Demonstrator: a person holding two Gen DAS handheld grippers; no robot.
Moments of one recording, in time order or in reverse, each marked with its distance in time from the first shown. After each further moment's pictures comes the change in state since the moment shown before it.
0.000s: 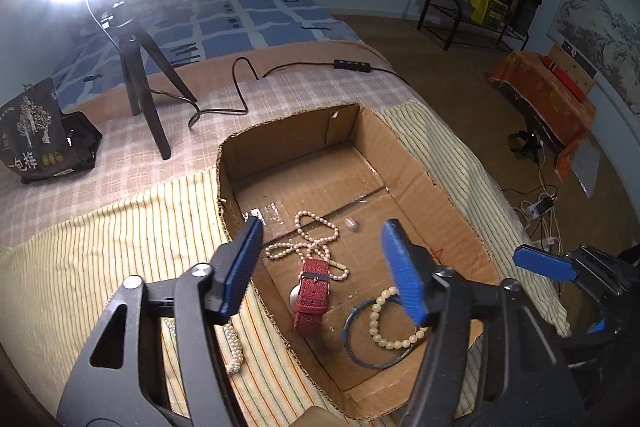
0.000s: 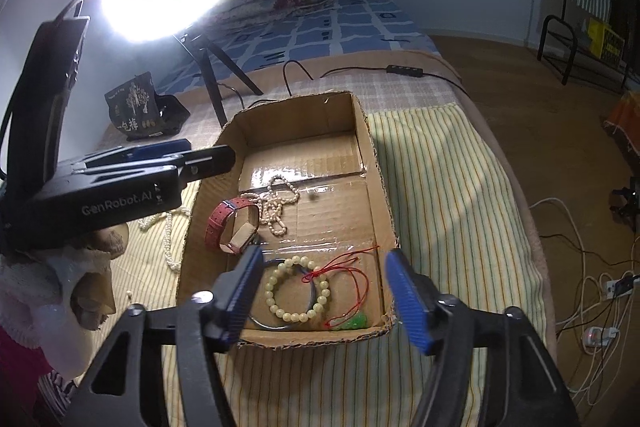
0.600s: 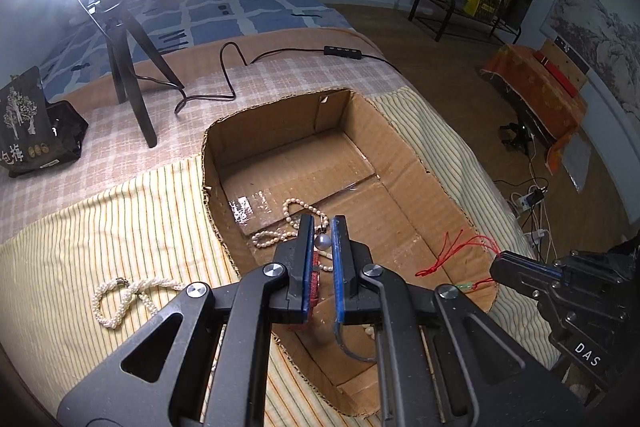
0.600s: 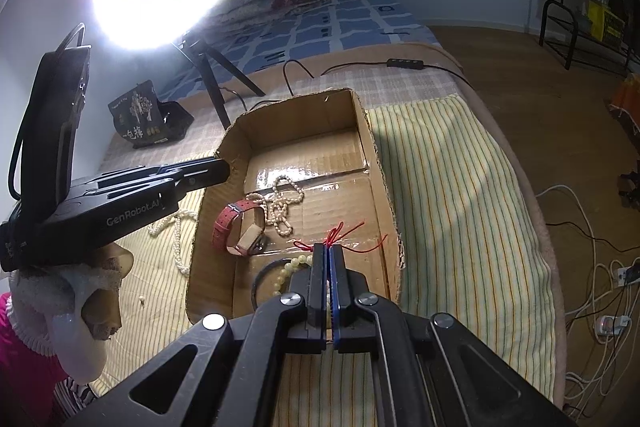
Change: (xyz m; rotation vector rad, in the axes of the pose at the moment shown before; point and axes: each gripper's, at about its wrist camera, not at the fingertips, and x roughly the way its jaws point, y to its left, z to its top) left arm 0.009 0.000 -0.003 -0.001 0.048 -0.049; right arm 0.001 -0.007 0.003 0.047 0.019 0.049
